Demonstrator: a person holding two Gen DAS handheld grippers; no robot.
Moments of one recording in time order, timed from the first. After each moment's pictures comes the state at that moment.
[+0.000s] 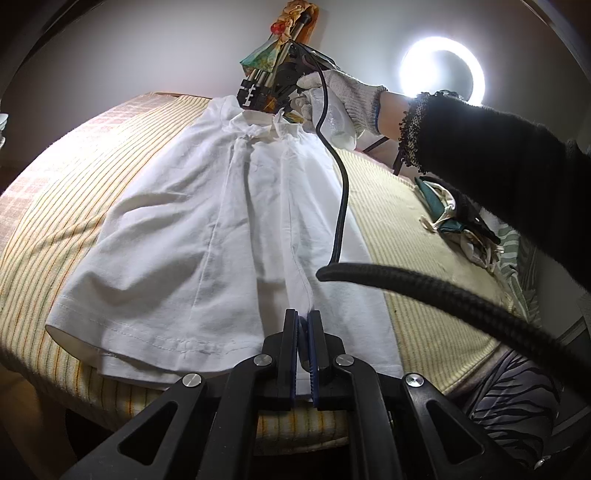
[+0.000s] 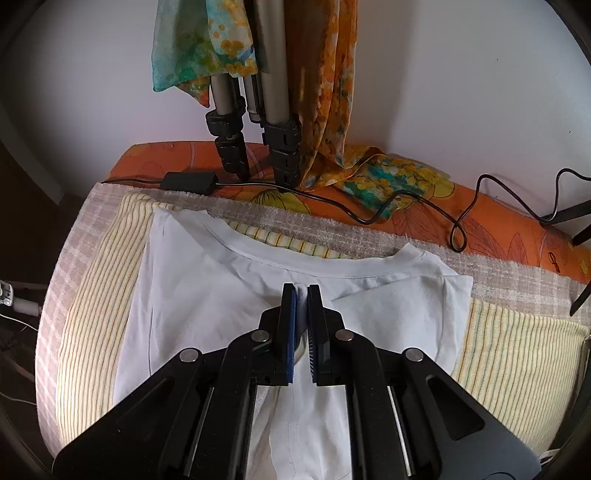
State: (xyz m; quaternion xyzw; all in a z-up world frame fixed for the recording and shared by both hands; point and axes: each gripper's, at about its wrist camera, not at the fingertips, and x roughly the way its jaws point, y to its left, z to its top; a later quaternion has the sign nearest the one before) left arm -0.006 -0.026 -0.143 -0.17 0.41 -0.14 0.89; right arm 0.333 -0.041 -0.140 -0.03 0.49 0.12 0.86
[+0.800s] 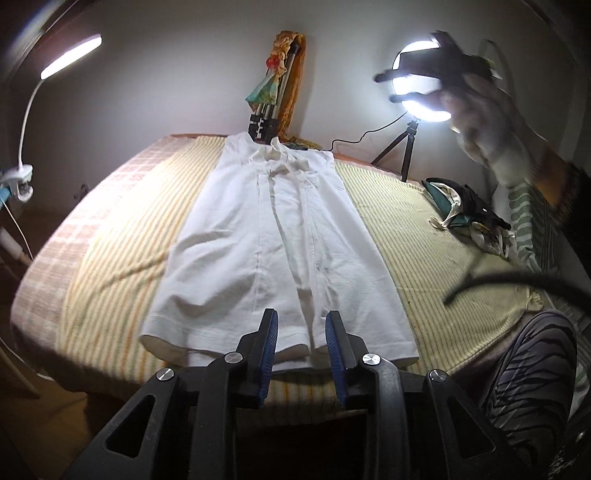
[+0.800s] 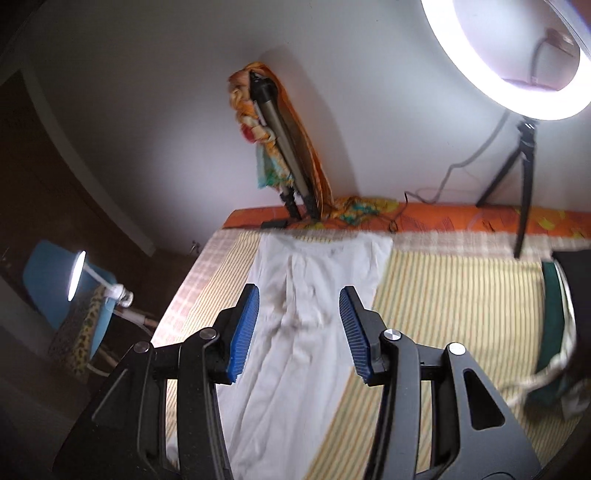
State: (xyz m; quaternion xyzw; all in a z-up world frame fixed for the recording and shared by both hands) left arm -0.049 -0.002 -0.107 -0.08 0.37 -0.10 0.92; right arm 0.124 -0.199 0.012 0.10 0.38 0.24 0.89
